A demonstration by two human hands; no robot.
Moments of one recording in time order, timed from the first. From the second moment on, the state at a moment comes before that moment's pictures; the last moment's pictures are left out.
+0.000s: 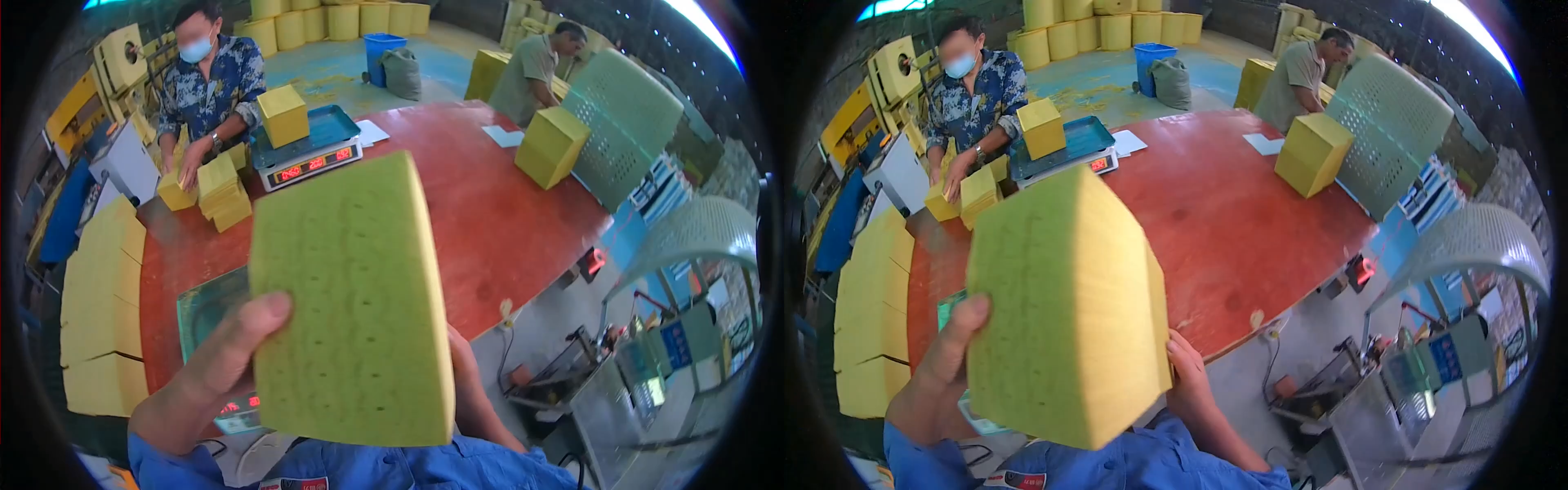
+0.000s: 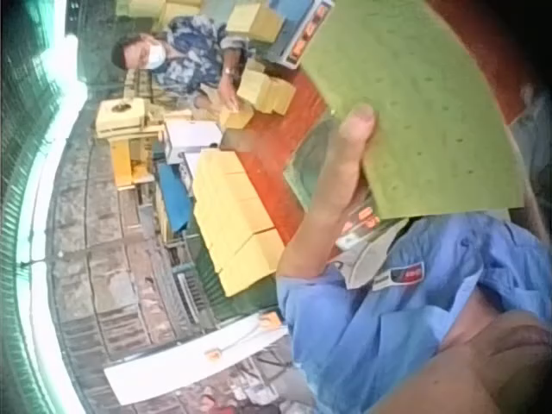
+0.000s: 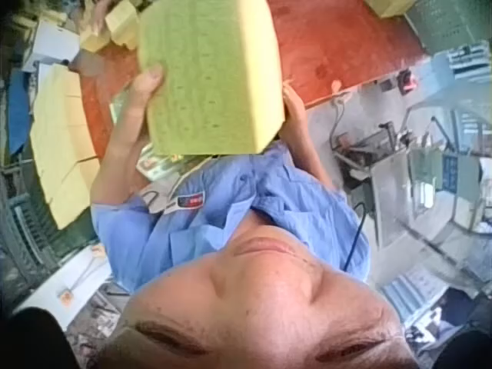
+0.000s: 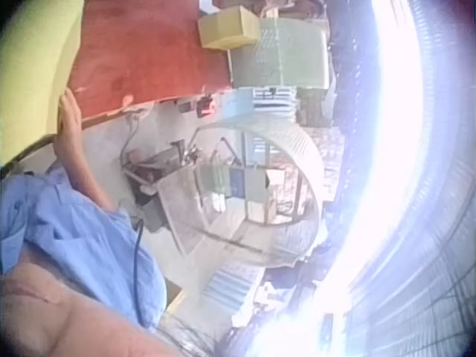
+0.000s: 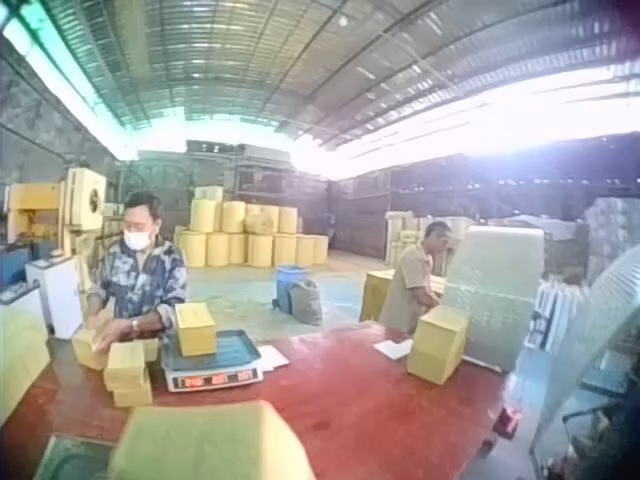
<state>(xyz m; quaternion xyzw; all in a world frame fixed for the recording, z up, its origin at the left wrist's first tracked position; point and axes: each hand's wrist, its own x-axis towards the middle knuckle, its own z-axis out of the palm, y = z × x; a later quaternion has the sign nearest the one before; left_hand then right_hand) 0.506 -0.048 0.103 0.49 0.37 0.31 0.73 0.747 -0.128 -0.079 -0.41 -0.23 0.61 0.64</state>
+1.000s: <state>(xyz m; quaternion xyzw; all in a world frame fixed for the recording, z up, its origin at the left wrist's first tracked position) 0.955 0.129 -0.013 0.95 0.02 0.32 0.07 1.108 -0.059 -0.196 -0.74 -0.28 0.07 0.61</state>
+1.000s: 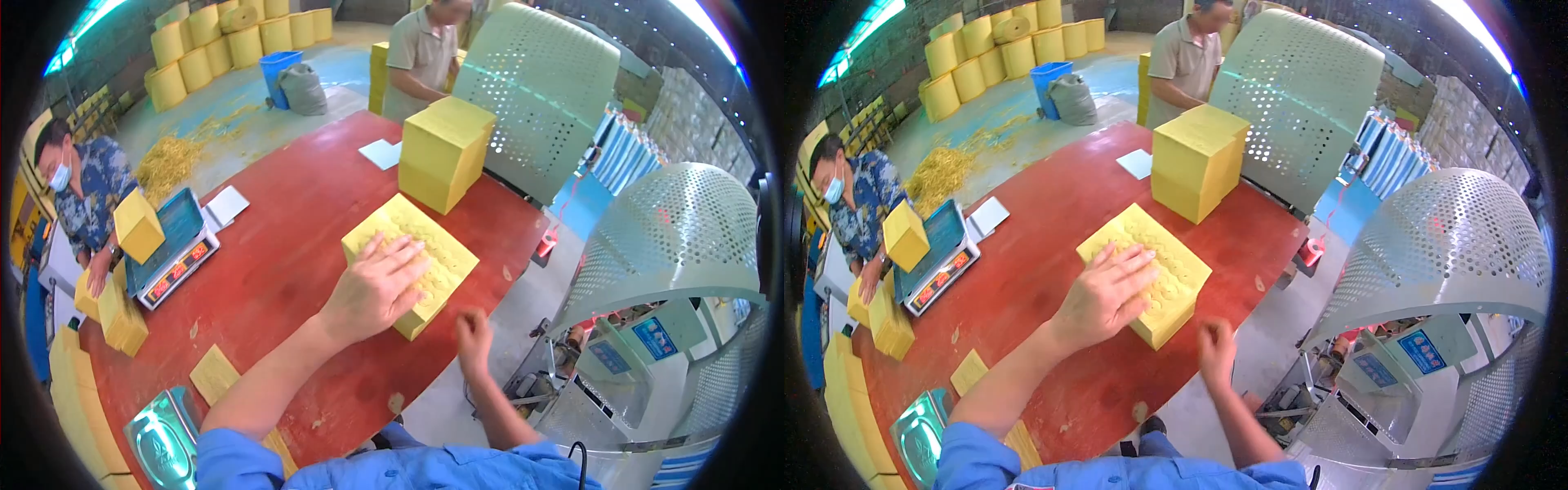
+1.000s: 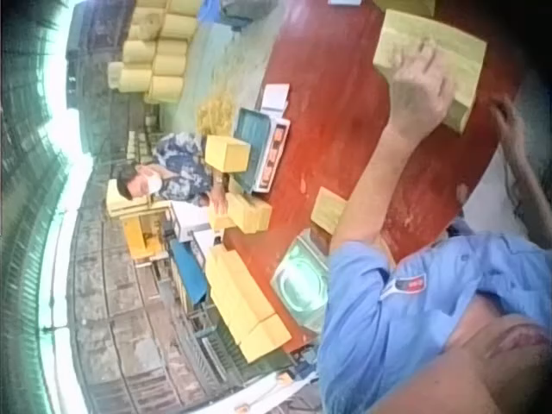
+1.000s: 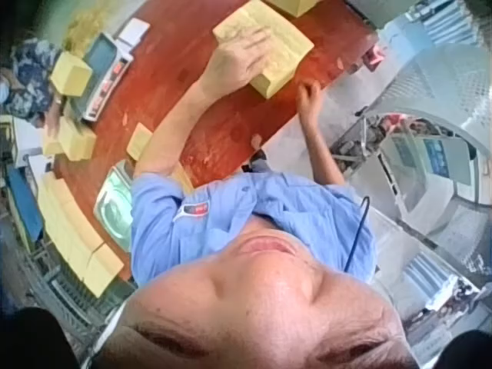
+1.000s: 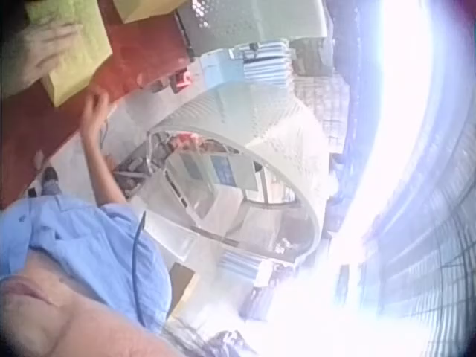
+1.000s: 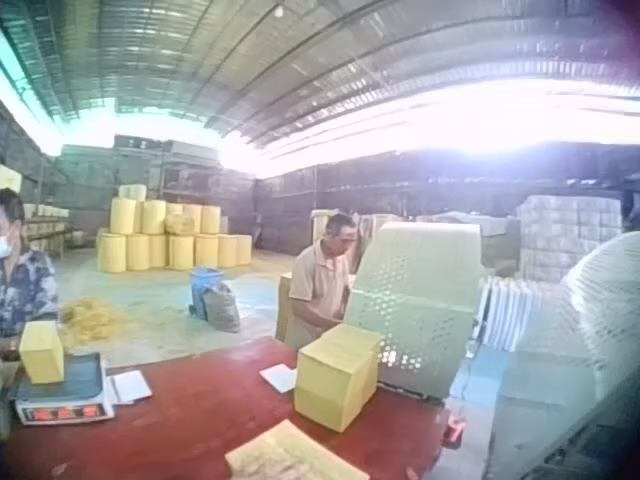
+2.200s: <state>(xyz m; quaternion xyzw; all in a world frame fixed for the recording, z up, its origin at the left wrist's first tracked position) 1.119 0.294 -0.030 0.97 0.01 0.24 -0.01 1.195 0.138 -0.210 -0.75 -0.37 0.02 0.55</state>
